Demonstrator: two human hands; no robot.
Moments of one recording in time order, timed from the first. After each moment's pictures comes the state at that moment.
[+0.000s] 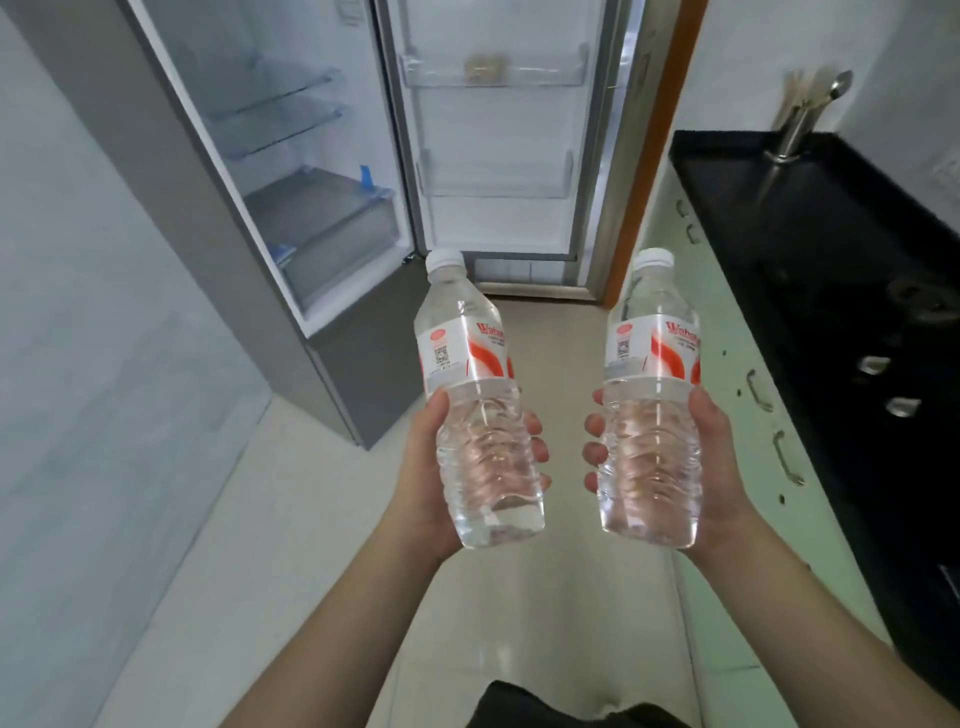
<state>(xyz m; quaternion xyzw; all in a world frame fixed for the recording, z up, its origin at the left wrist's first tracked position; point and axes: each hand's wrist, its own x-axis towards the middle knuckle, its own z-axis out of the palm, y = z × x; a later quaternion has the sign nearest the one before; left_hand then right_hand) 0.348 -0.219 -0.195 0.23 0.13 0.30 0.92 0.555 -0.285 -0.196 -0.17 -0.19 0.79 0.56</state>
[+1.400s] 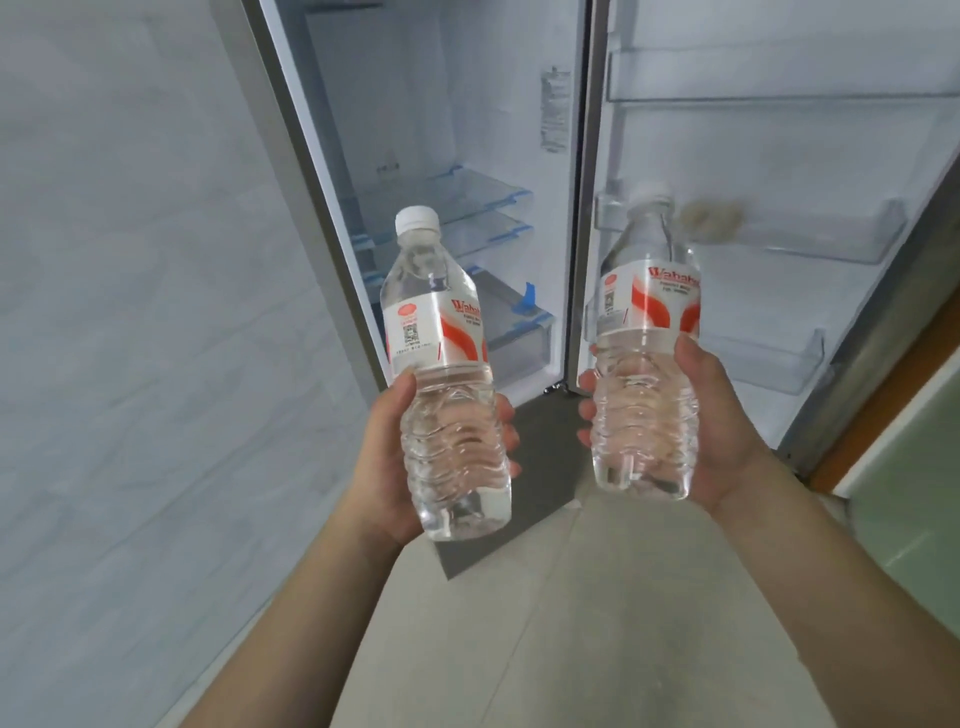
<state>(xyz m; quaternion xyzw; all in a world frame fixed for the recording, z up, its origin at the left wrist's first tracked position) 0.336 0.145 -0.124 0.34 0.15 0.49 0.79 0.574 0.182 -0.112 -0.23 -0.38 0.78 0.45</state>
